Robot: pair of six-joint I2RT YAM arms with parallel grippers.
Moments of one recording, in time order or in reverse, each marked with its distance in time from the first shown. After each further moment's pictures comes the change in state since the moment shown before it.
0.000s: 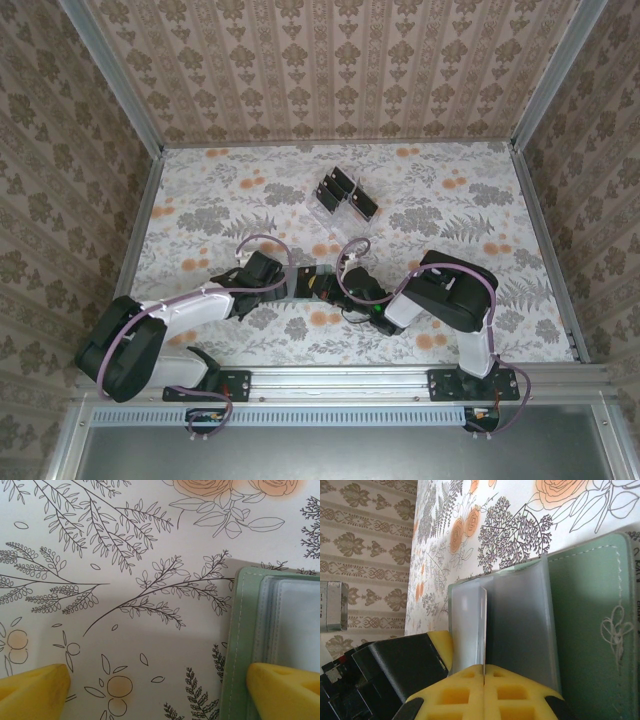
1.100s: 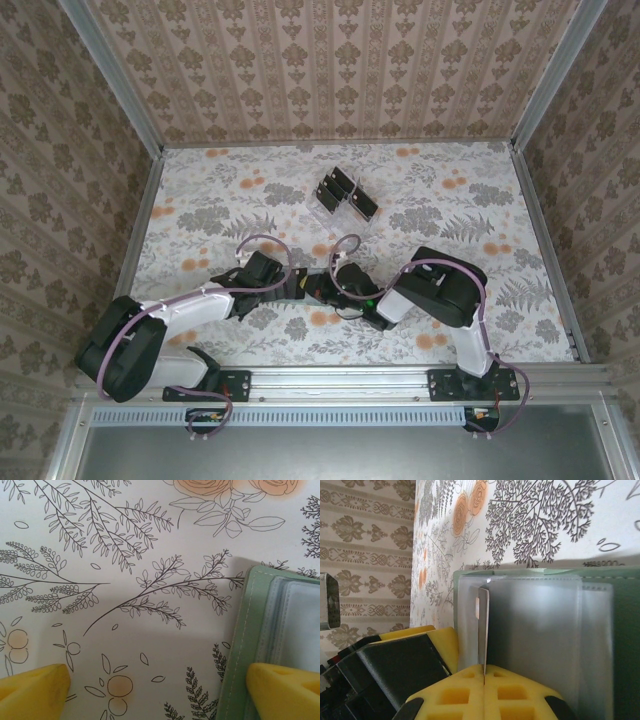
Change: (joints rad) left arm -0.001 0.000 0.000 -0.002 0.000 0.000; right arm -0.008 0.070 0.091 -0.027 -0.100 0.020
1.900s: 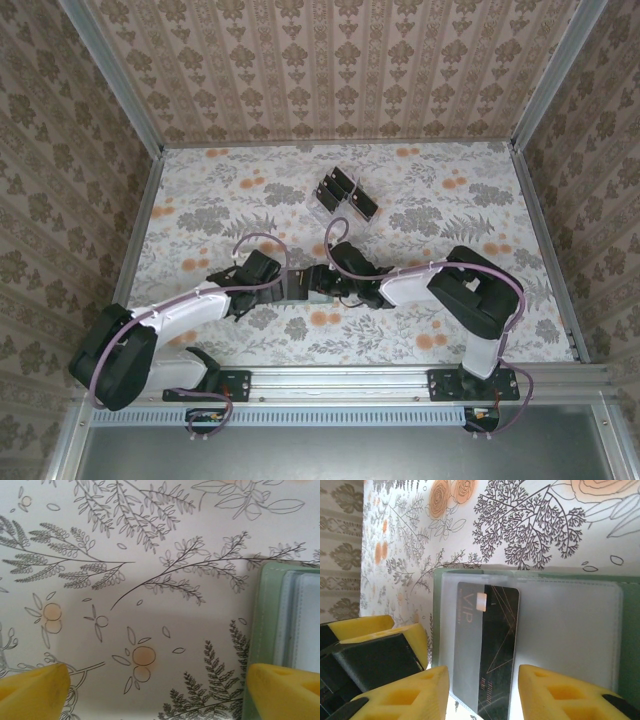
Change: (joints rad) left arm 0.000 -0.053 0.038 -0.163 -0.006 -0.030; right arm -0.053 -0.204 0.158 -0.640 -0.069 -0.248
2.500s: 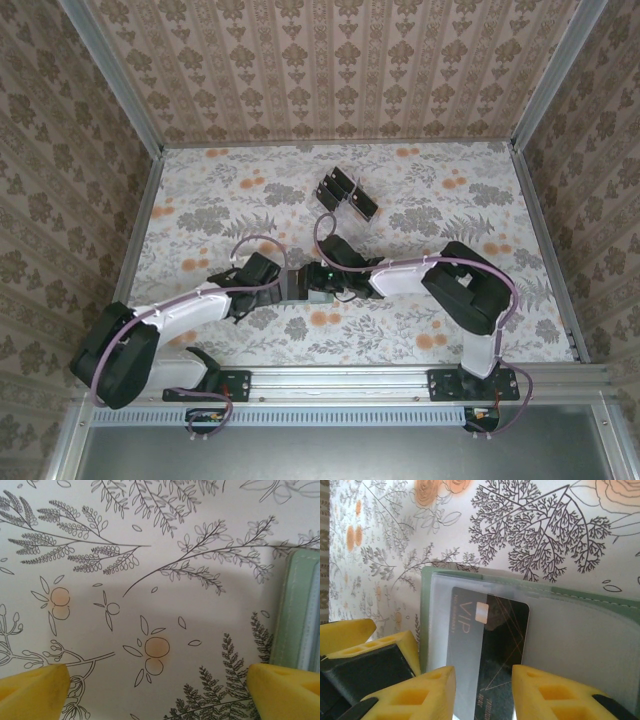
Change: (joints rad) left arm 0.001 0.013 -0.018 -0.006 -0.005 -0.035; right arm 0.000 0.056 0.134 -0.178 -0.011 -0.070
